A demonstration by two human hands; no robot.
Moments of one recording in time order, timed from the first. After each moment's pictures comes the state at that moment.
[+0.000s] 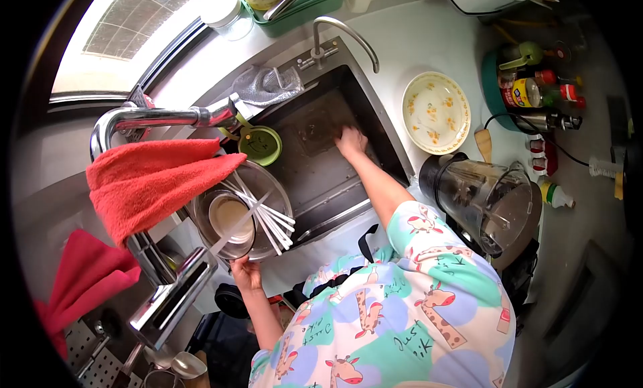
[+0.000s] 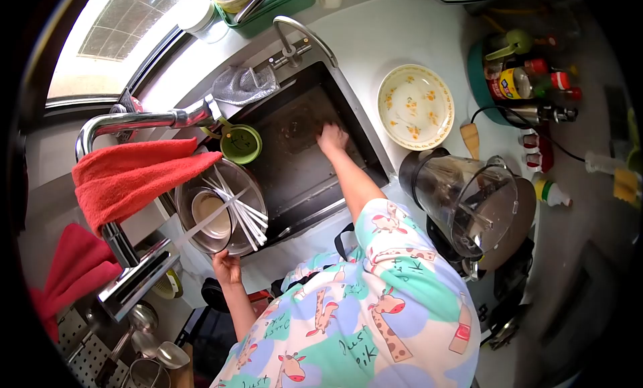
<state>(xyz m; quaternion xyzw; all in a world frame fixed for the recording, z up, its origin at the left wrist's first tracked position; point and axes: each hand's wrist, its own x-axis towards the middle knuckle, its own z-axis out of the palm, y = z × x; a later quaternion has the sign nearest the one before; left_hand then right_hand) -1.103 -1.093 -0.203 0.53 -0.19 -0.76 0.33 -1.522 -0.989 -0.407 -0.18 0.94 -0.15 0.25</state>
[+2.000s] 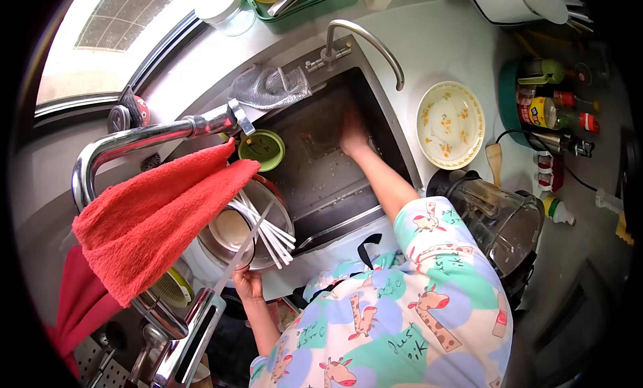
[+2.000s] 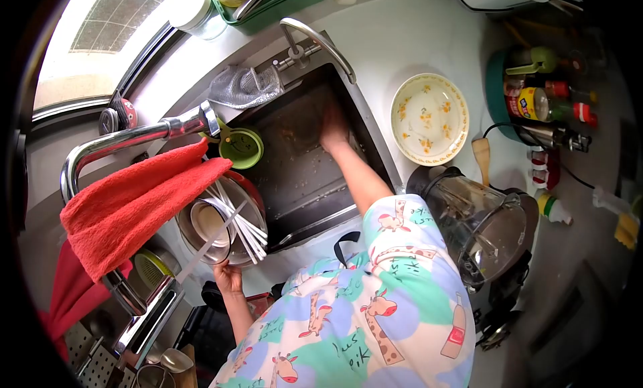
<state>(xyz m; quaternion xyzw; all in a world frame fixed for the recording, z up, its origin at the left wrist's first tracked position) -1.113 -1.090 -0.193 0.57 -0.17 -0.74 0.31 -1.545 -1.009 -0.453 -0.30 0.92 -0.15 0.21</state>
